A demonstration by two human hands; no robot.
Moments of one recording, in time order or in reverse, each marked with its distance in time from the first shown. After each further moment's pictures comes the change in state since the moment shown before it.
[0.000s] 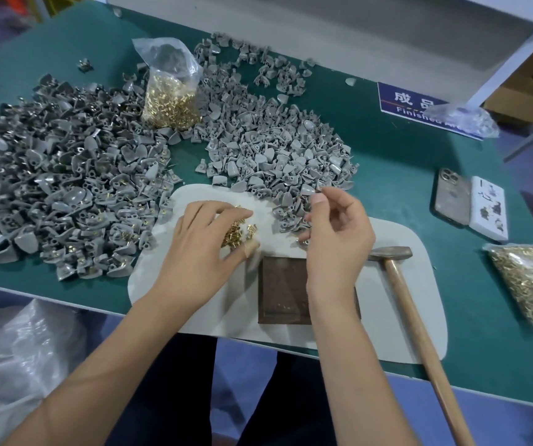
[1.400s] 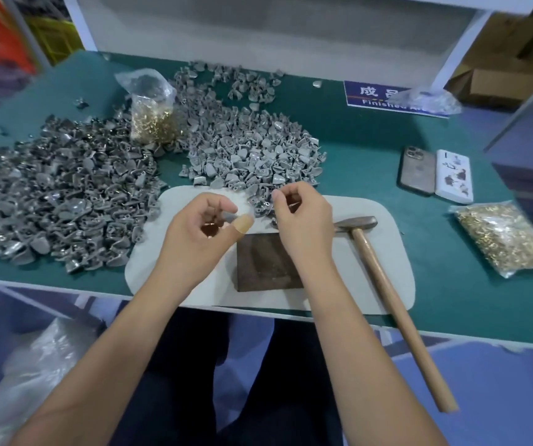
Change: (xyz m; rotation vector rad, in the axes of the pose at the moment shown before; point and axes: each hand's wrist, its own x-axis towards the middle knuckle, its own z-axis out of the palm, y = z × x) left_hand -0.014 0.065 -0.019 -0.768 0.059 -0.203; right_hand 0.009 0.003 -0.032 -0.514 -0.210 -0.150
